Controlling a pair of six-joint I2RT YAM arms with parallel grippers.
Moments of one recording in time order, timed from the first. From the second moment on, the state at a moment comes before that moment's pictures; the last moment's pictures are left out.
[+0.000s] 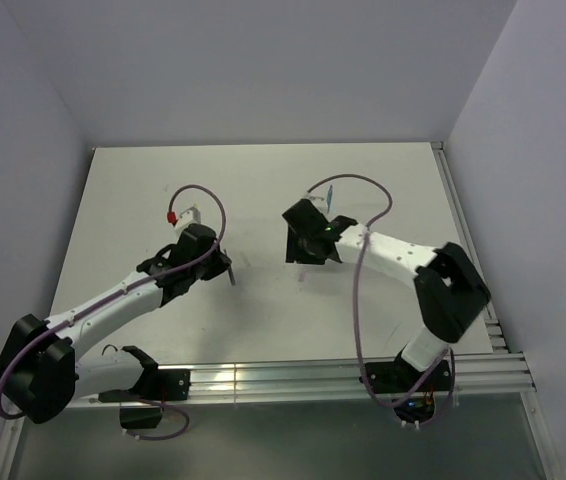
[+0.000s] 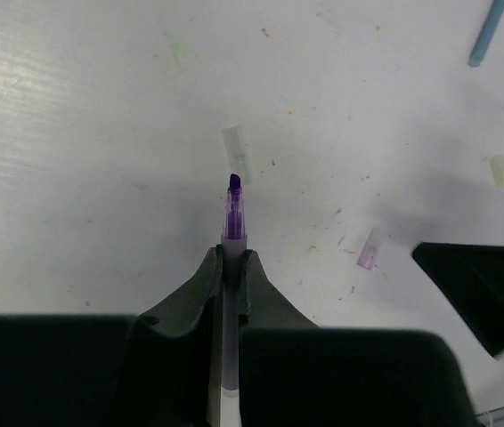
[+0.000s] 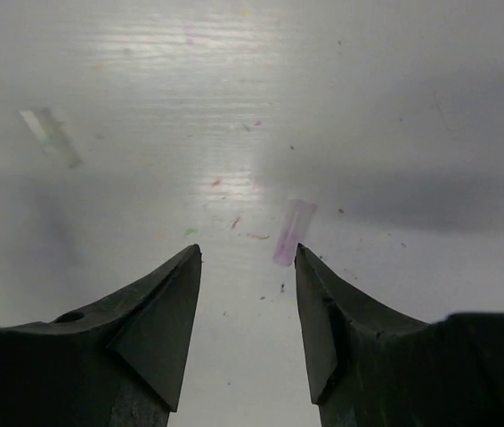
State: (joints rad) left arm -0.63 1.19 0.68 -0.25 -0.23 -0.97; right arm 0.73 1.67 1.11 -0.52 0.22 0.74
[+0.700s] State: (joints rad) left arm -0.69 0.94 0.69 0.08 -0.02 -0.97; right arm 0.75 1.10 0.82 -0.04 -0.28 0.73
